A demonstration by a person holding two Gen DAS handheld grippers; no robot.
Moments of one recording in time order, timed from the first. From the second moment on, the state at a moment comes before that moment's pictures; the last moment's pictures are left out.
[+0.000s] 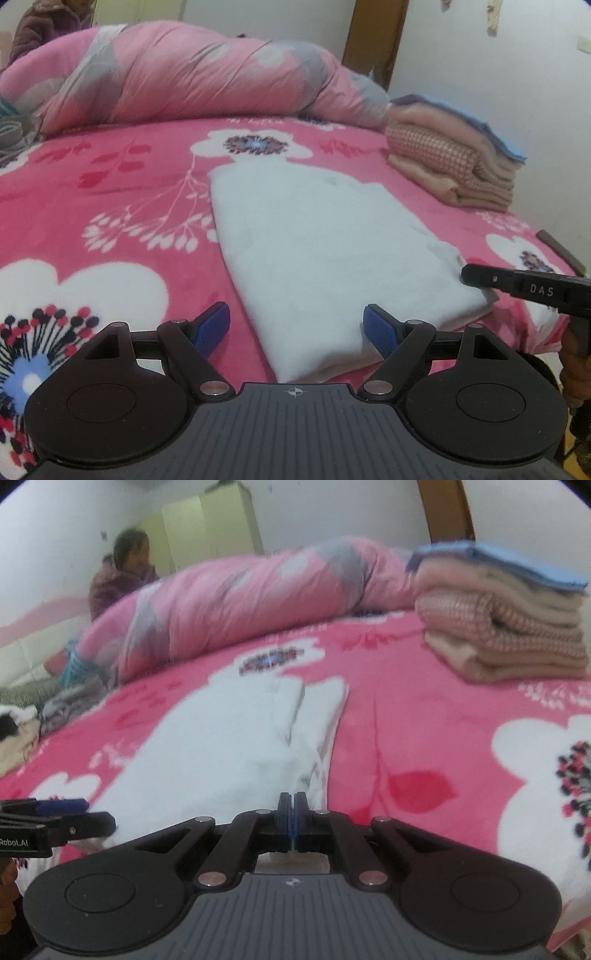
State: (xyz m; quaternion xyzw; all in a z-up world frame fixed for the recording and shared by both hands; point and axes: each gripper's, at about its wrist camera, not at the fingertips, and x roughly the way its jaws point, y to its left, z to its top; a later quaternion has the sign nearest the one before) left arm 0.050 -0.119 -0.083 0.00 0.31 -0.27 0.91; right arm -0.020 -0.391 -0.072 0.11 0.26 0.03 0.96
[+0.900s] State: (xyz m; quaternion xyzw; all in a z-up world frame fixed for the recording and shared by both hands) left arm 0.015 -0.099 -0.058 -0.03 0.26 -0.19 0.95; right arm -0.063 -0.401 -0.093 0.16 0.16 -0.04 0.97
